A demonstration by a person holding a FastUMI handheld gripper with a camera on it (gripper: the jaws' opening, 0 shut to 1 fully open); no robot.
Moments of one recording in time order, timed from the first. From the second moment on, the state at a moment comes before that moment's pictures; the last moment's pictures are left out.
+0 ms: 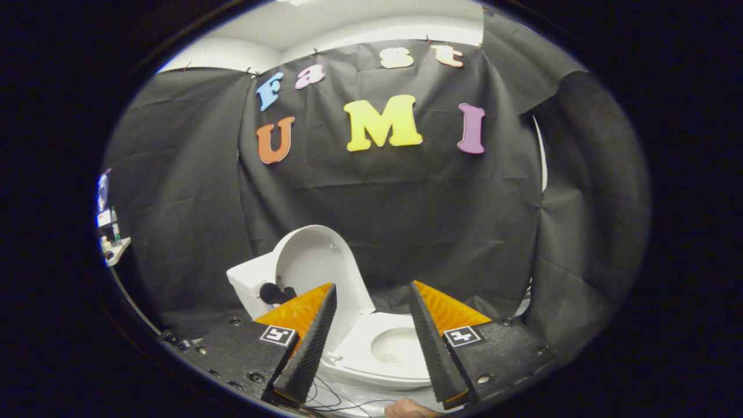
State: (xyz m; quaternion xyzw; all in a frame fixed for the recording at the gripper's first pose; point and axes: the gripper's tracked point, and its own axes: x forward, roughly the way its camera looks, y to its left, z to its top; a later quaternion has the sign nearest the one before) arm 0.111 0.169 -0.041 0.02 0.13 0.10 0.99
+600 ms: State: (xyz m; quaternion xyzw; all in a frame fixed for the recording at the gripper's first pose) arm 0.053 0.093 -0.018 0.02 0.09 0.06 0.99
